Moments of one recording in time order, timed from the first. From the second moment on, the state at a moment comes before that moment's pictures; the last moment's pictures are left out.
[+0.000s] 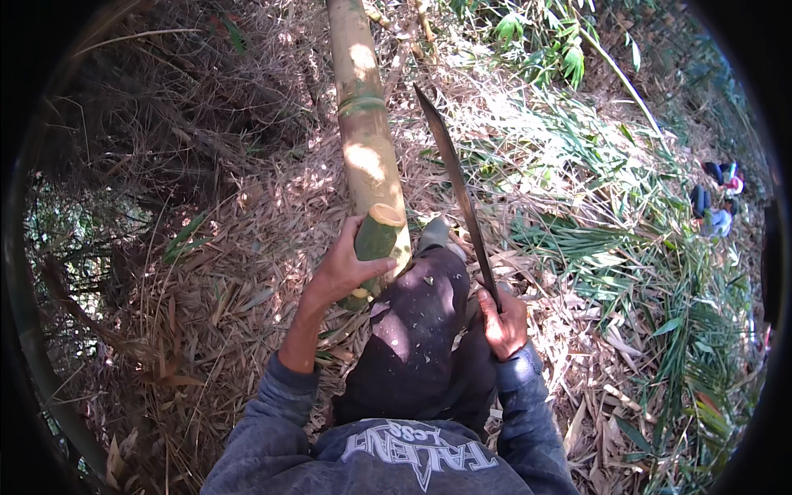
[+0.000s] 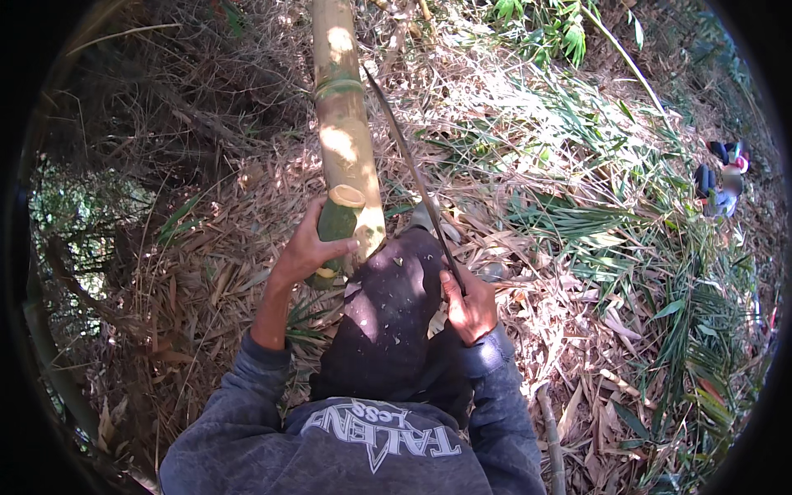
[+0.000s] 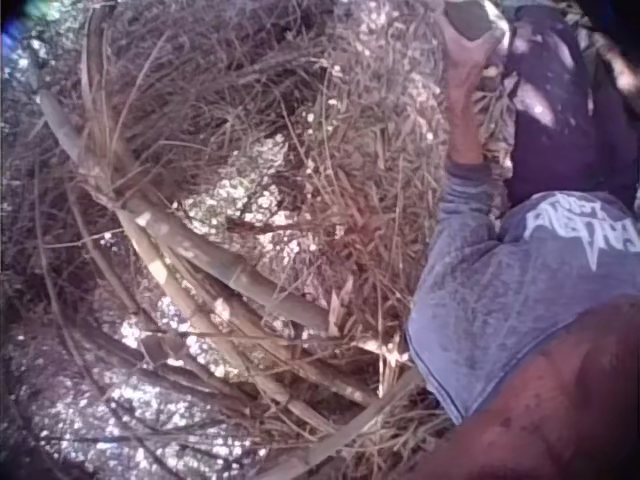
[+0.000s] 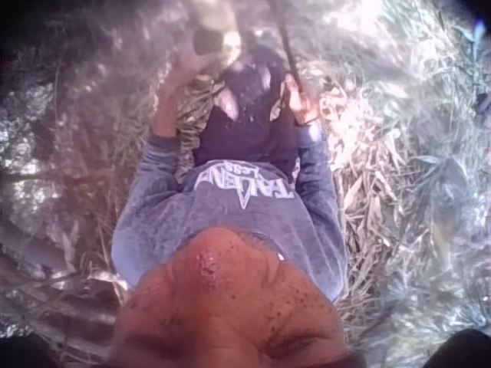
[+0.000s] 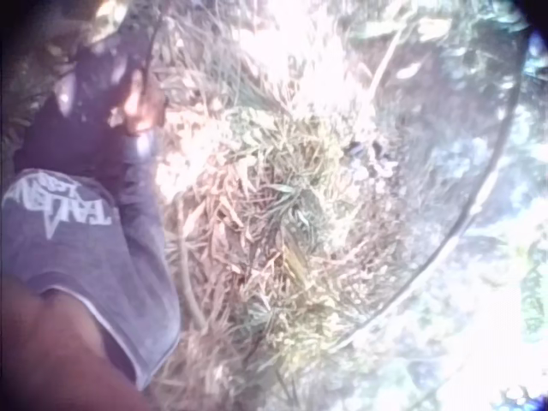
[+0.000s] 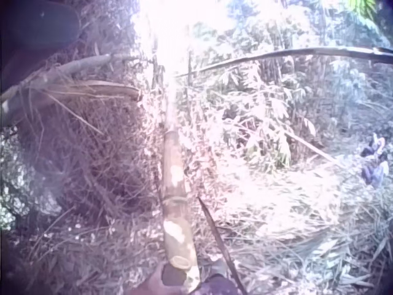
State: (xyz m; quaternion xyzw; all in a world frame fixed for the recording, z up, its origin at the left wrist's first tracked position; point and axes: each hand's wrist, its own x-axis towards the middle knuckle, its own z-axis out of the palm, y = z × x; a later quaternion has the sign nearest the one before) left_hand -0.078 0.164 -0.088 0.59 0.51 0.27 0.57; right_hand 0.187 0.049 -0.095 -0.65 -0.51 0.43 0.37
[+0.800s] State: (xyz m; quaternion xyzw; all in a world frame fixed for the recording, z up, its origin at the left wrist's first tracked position) left_hand -0.101 0.247 -0.128 0.74 0.56 0.05 0.37; right_hand 0.160 0.183 -0.171 -0.52 -0.75 0.25 0.33
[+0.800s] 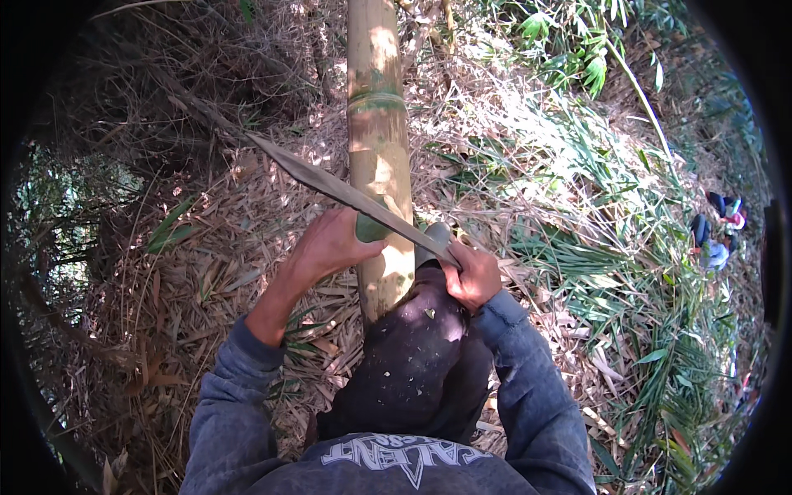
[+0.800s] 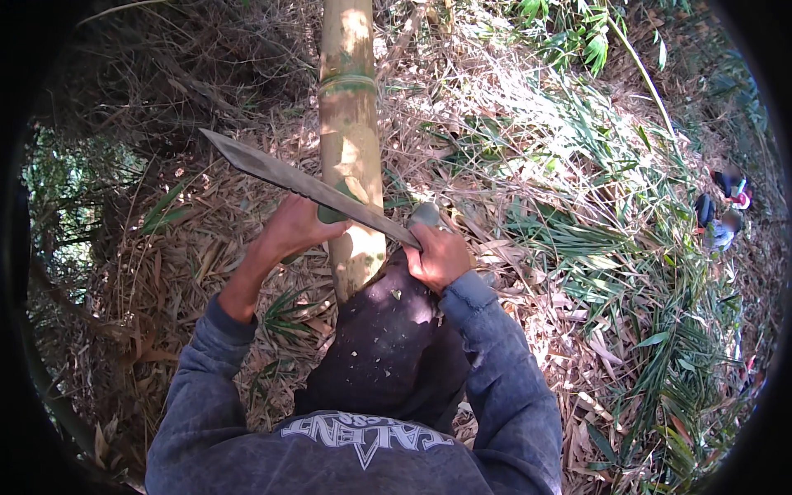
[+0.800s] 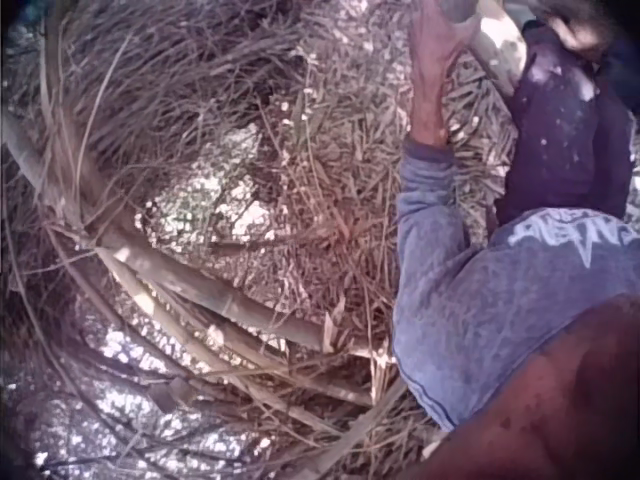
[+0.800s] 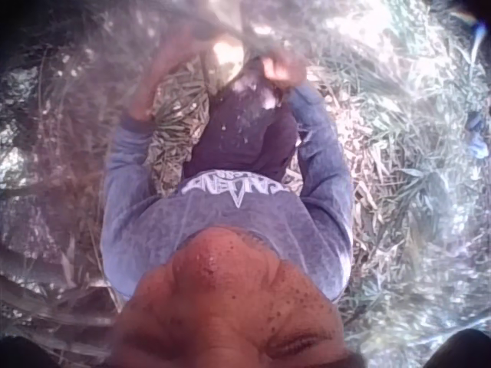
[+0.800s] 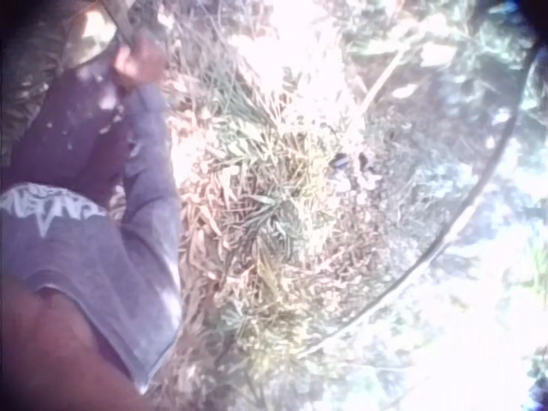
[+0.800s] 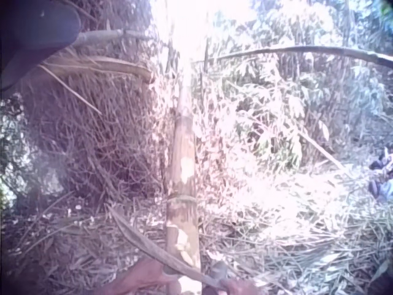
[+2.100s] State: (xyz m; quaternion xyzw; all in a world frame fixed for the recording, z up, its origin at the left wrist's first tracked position) left_hand -0.095 0.245 -0.119 0.72 0.59 0.05 0.36; right_hand 0.156 0.208 -0.184 -0.49 -0.76 0.32 0.30
